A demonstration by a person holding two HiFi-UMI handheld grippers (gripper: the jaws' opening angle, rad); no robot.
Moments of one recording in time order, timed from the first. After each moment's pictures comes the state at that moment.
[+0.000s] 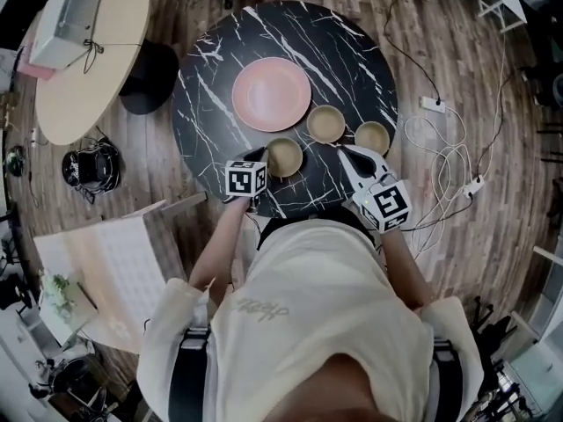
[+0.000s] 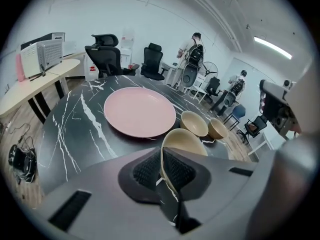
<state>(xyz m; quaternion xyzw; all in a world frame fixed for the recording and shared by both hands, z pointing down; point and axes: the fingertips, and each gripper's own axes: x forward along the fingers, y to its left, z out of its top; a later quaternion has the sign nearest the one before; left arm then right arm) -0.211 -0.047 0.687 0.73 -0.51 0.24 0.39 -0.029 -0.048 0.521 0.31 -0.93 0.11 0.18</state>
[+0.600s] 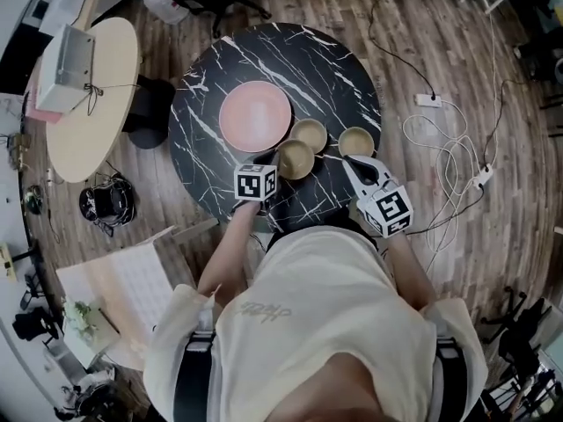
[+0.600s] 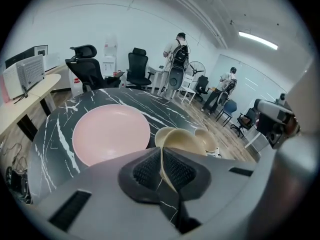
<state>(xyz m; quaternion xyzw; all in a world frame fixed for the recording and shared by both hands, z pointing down) -0.130 -0.090 0.644 0.77 -0.48 0.25 0.34 0.042 -0.044 0.528 0.35 -0.91 0.11 0.16</state>
